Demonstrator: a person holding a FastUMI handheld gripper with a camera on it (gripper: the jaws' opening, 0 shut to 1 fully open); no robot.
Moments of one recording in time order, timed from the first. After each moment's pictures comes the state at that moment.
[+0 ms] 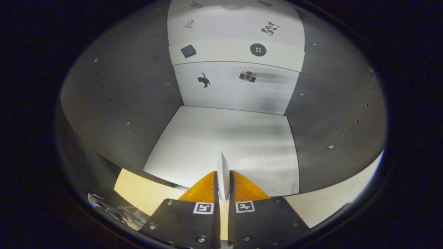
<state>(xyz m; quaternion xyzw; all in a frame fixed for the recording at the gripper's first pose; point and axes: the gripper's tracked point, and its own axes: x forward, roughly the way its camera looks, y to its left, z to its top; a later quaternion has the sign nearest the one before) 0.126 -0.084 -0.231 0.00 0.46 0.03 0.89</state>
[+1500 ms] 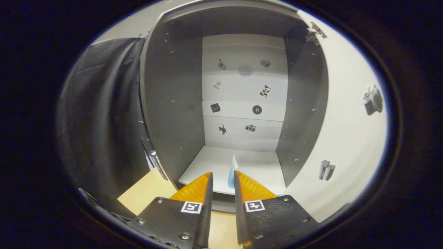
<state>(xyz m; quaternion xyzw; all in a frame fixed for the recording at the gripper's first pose) 0.028 -0.058 -0.090 -0.01 0.23 0.04 0.97</state>
